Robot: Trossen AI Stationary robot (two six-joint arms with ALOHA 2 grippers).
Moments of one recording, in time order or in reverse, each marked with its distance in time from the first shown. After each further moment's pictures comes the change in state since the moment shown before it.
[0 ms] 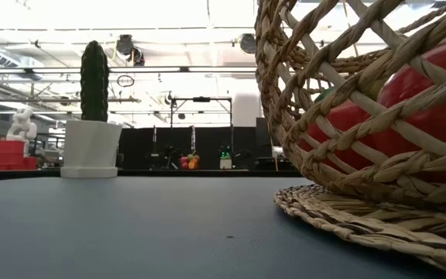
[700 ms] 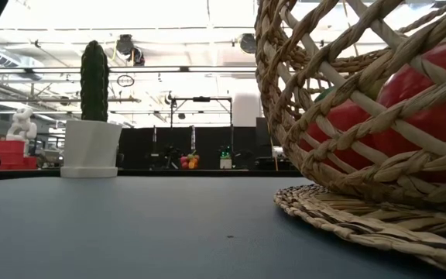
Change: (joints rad) left arm -0.145 0.355 0.329 -0.105 -0.066 -0.198; right arm 0.000 -0.094 0.000 -0.013 -0.113 0.014
